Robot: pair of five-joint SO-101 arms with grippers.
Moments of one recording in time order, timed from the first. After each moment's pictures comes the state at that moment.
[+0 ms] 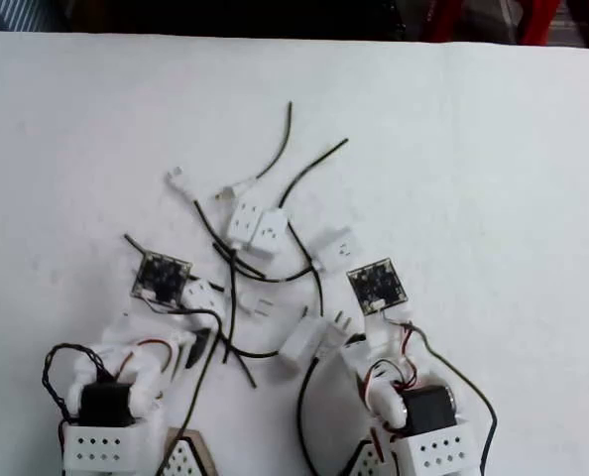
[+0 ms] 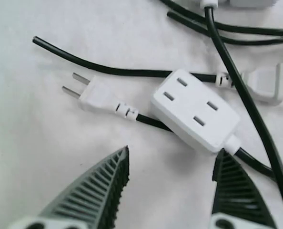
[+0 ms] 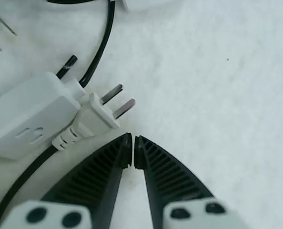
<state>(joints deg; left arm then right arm) -4.3 -103.7 97.1 72.2 -15.3 -14.9 -102.0 95.4 72.9 8.6</state>
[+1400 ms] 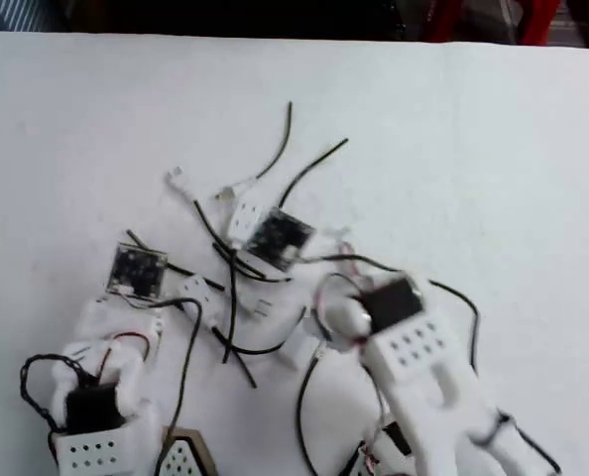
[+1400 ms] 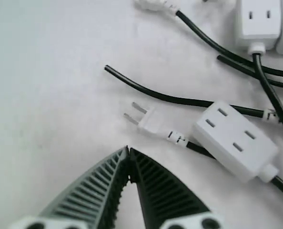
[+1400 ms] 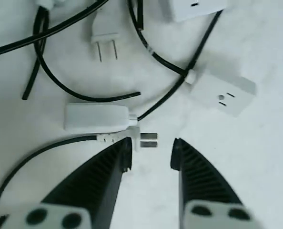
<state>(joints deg) -13.1 -103.7 93.4 66.9 -21.0 -30.9 -40.7 45.1 76.3 30.8</state>
